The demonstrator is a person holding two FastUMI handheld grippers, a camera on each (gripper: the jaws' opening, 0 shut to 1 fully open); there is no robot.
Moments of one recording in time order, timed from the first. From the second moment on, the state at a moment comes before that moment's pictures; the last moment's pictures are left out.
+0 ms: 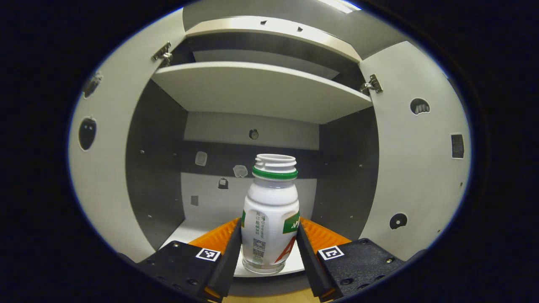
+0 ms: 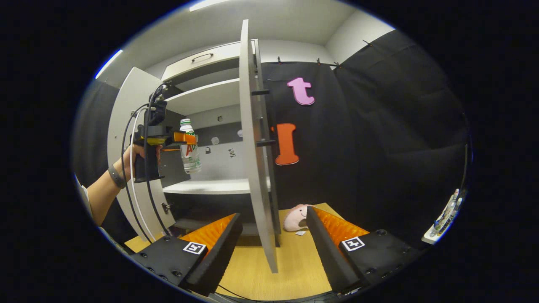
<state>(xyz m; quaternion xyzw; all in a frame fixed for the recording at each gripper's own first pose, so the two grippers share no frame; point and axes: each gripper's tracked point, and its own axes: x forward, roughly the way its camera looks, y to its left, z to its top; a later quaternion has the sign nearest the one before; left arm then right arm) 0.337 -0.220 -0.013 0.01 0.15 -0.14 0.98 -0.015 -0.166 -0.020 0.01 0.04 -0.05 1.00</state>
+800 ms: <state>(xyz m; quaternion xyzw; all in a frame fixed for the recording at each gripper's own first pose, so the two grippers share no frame) 0.410 -0.207 -0.115 0.03 0.22 -0.12 0.97 -0.057 -0.214 -0.017 0.02 0.04 -0.19 0.98</state>
